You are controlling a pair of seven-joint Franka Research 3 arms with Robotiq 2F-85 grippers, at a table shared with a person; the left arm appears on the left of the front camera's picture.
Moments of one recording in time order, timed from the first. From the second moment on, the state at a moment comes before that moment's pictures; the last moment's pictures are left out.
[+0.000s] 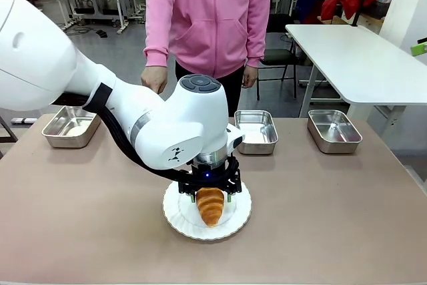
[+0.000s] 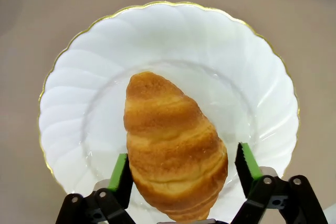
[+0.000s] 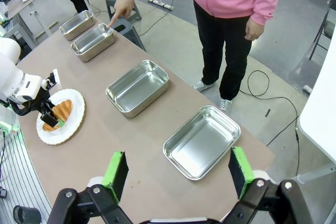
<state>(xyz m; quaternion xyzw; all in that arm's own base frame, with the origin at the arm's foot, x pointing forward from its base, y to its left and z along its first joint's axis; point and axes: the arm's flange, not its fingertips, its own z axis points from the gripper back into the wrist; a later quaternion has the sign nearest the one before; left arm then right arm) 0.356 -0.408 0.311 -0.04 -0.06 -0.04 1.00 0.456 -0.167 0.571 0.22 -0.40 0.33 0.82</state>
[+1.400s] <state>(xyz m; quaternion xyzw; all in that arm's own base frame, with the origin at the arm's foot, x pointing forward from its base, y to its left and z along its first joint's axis) 0.362 -0.407 0.319 -0.03 -0.06 -0.03 1.00 0.456 -0.167 0.571 0.22 -0.40 0.33 0.82</state>
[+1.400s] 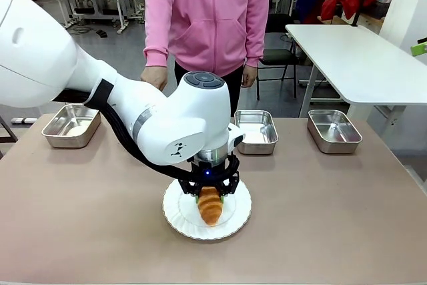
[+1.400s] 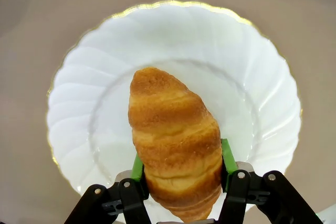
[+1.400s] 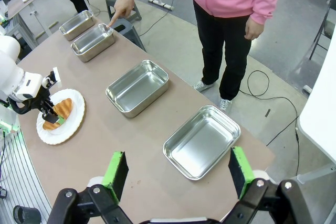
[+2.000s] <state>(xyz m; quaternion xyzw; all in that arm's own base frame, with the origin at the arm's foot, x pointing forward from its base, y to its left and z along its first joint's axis) 0.440 -0.333 0.464 -0.04 -0.12 -0.05 0.99 0.456 -0.167 0.571 0.22 -0.40 0.33 0.82</state>
